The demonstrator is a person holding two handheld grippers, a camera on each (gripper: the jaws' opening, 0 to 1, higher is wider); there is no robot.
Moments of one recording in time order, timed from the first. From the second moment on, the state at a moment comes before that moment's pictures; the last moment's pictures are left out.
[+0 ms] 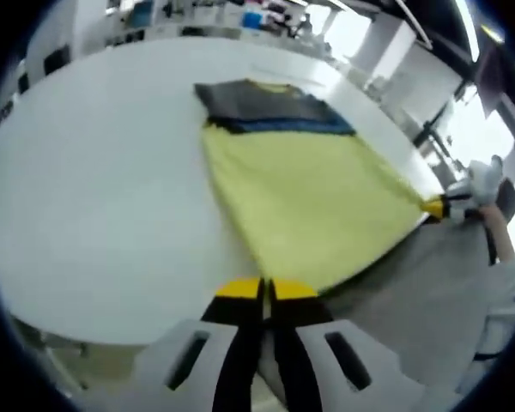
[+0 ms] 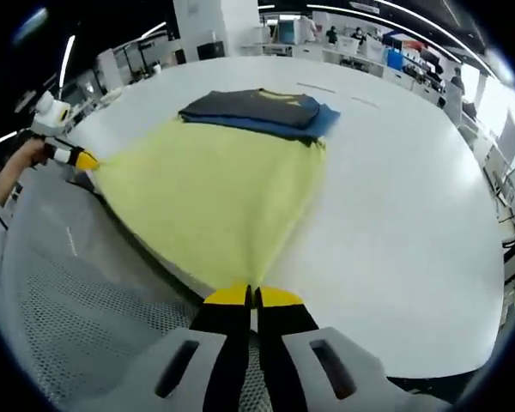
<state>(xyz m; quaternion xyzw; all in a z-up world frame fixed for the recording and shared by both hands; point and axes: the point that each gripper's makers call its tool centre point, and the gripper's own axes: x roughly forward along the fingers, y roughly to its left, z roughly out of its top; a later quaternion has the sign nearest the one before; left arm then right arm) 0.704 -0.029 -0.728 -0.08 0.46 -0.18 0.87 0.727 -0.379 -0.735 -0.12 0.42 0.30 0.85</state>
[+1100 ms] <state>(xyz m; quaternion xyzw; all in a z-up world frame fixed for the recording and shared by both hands) 0.637 -0.028 -0.673 -0.03 0.47 -0.21 0.85 0.661 -0.377 -0.669 -0.14 0.43 0.35 0.82</state>
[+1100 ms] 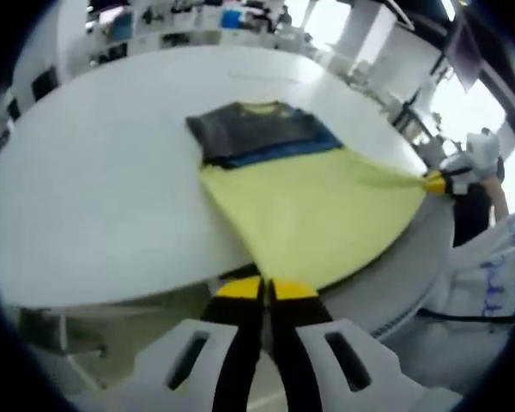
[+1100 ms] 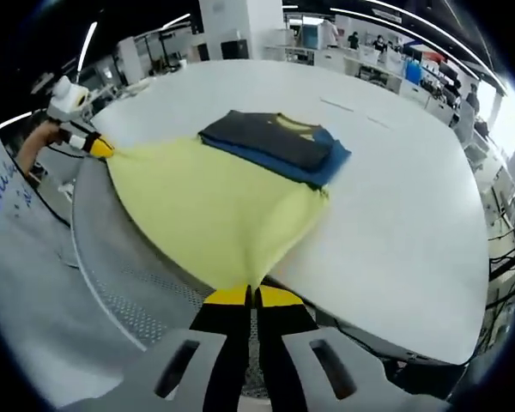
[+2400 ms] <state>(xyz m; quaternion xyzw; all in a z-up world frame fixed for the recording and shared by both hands) 0.725 -0.013 -0.680 -0.03 0.45 -0.22 0.86 0.749 -0.368 -0.671 -0.13 0.41 0.36 0.83</state>
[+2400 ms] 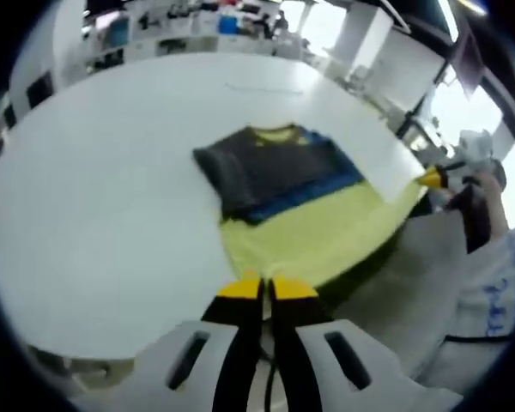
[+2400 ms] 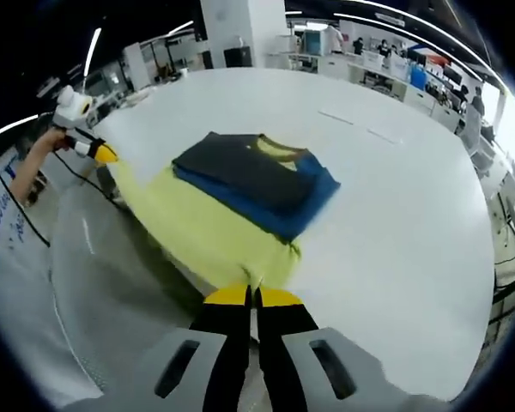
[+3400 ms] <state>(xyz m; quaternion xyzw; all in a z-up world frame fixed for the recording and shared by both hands) 0.836 -0.008 -0.706 0.01 0.42 -0.23 0.88 0.856 -0.359 -0.696 -0.18 0.36 0.34 0.85</state>
